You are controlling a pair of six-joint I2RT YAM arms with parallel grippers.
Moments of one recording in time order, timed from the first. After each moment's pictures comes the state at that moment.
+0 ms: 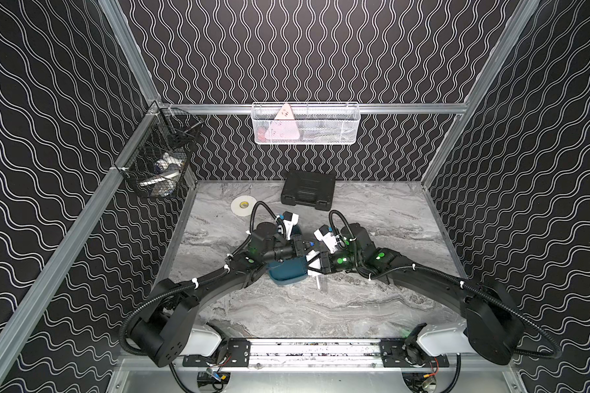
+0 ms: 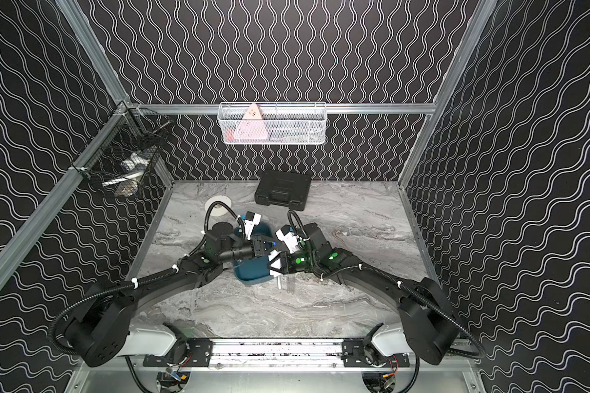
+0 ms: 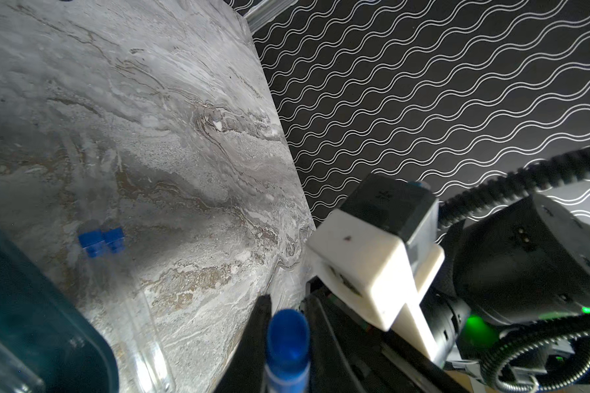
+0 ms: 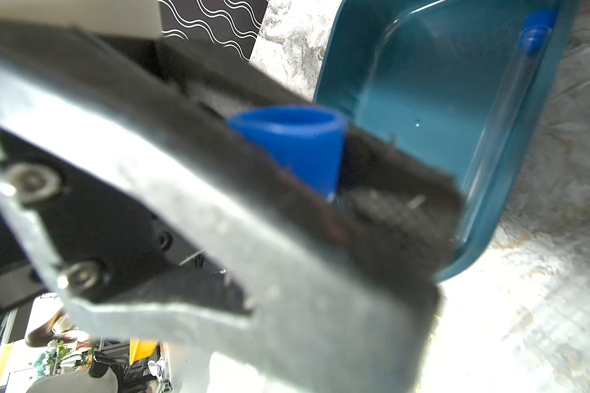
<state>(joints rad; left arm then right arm) -0.51 1.37 0.68 0.42 0.58 -0.95 0.73 1.40 0.86 -0.10 -0.61 0.63</state>
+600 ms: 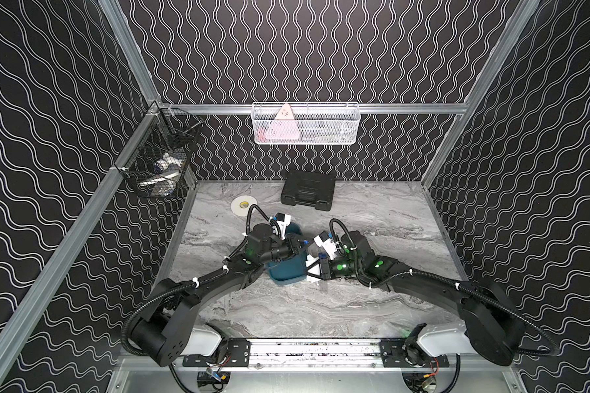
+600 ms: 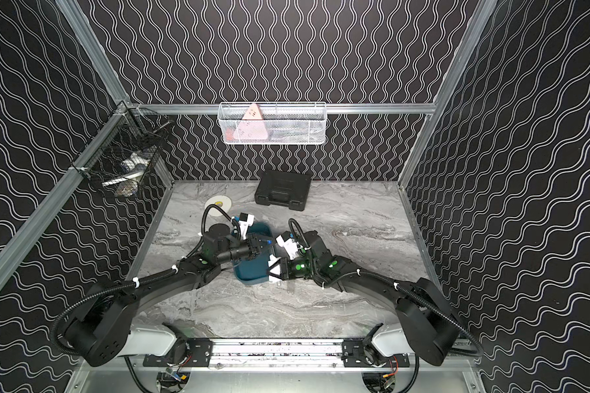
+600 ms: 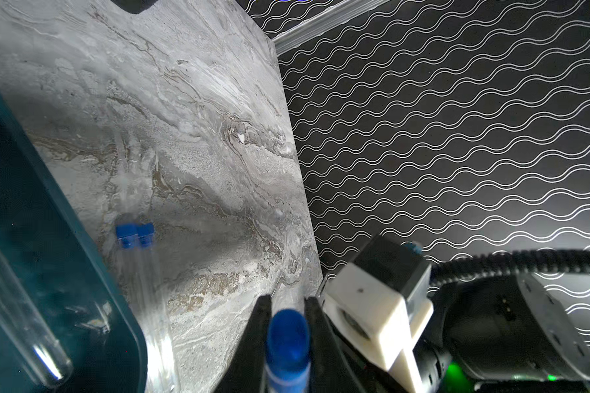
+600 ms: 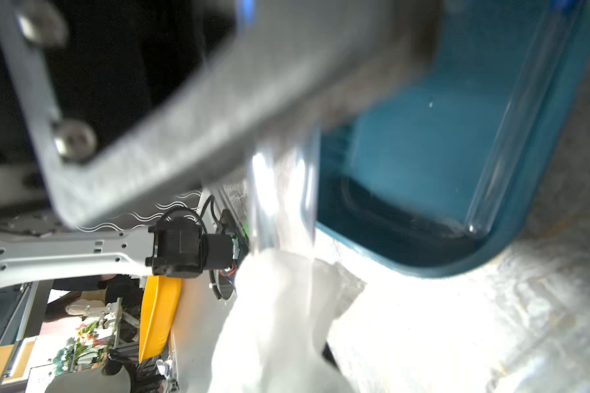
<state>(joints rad) -0.47 1.38 0.65 0.46 0.55 -1.05 0.77 1.38 0.72 0.06 -0.62 0.72</state>
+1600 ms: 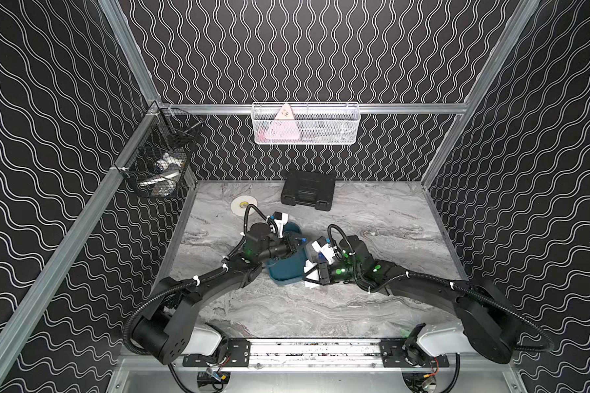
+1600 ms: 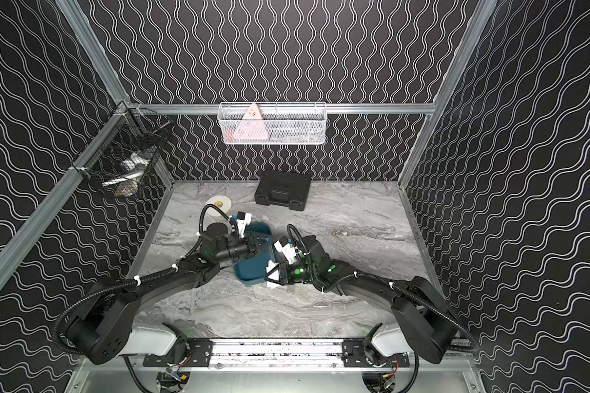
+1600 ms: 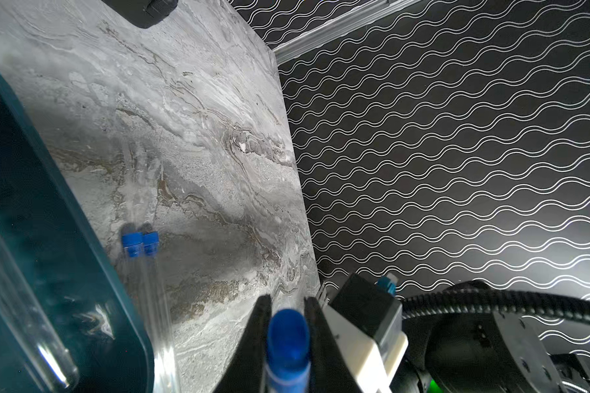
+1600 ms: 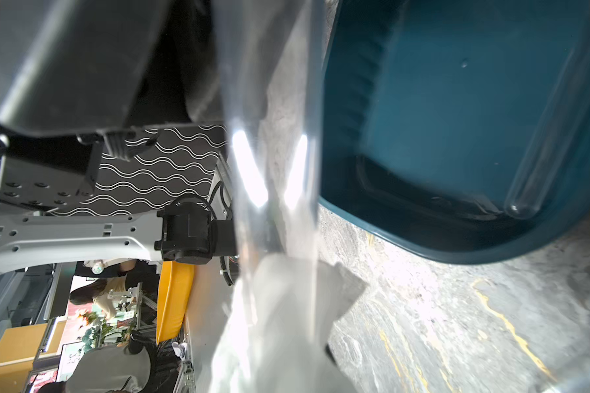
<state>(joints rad) -0.44 1.39 0.64 0.49 0.56 -1.08 0.78 1.40 0.70 0.12 -0.66 0.75</state>
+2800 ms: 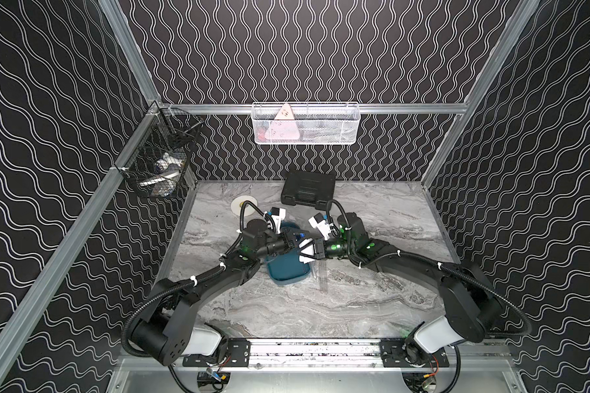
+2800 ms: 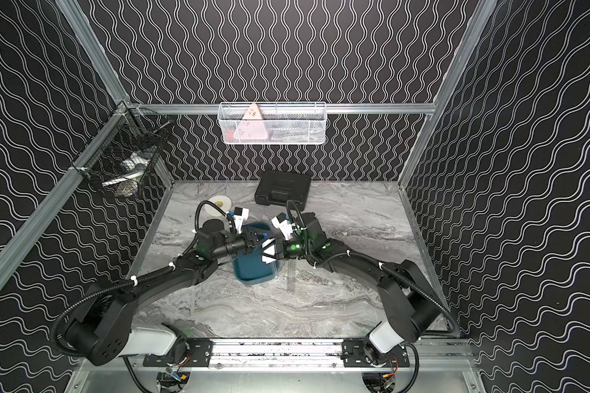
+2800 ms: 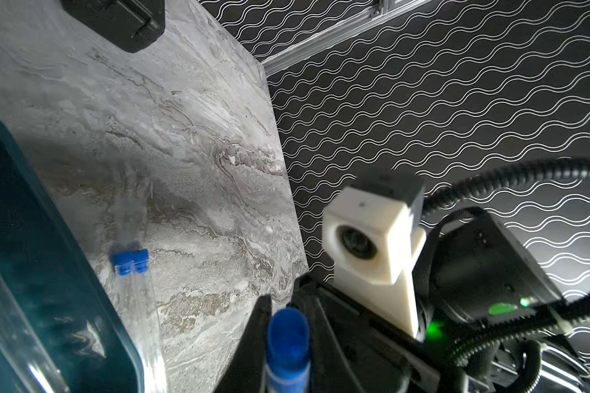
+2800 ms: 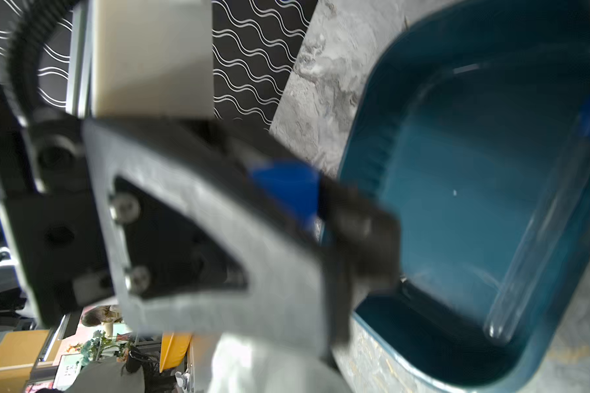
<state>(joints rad) -0.42 1.38 0.67 0.50 0.59 -1.07 0.67 1.58 0.97 0.09 -0.75 0.70</state>
